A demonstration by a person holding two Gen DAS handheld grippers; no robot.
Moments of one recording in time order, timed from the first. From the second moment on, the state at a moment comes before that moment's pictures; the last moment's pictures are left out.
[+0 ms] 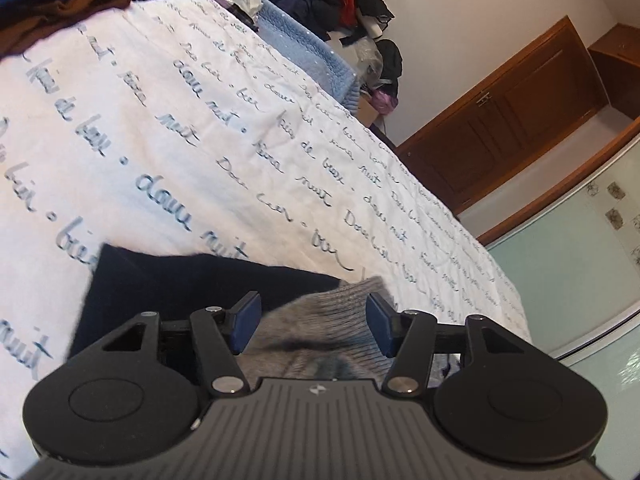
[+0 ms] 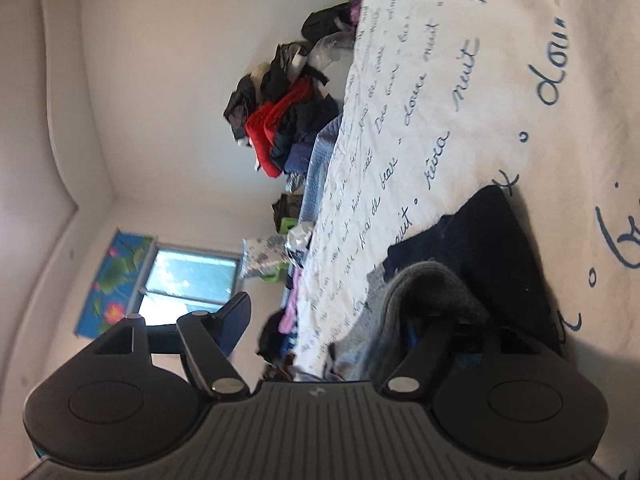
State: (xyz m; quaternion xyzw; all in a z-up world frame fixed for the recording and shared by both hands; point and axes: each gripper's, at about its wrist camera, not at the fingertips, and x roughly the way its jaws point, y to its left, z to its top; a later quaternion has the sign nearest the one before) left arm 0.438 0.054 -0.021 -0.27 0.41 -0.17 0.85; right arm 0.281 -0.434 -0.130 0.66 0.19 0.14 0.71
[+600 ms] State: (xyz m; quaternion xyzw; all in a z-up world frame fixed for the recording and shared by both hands) left arm 0.430 0.032 -0.020 -0.13 0.42 -0.23 0.87; right arm 0.312 -0.442 -0.126 0.69 0.15 0.10 0.70
